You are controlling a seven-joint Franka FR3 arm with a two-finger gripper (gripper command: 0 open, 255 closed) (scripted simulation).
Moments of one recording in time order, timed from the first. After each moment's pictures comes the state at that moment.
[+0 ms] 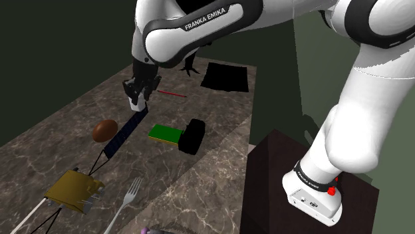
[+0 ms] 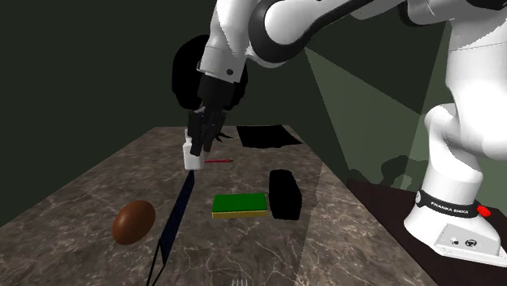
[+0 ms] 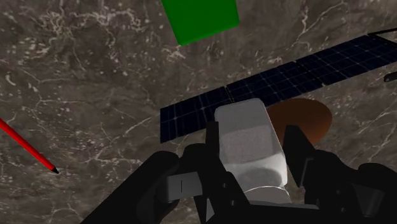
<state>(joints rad) 0.25 0.18 0.28 -1.88 0.06 2.36 0.29</state>
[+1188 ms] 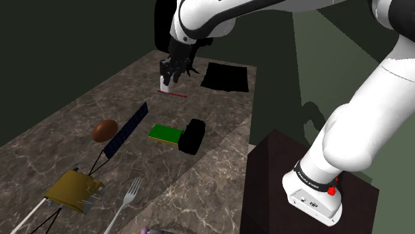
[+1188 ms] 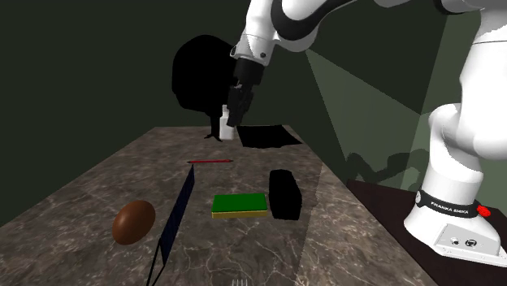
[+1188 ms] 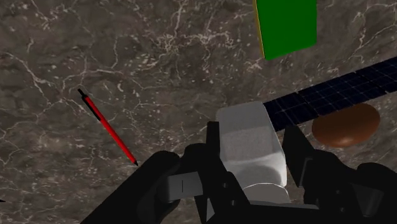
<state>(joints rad) 0.13 -0.06 0.19 -2.06 0.20 2.28 0.02</state>
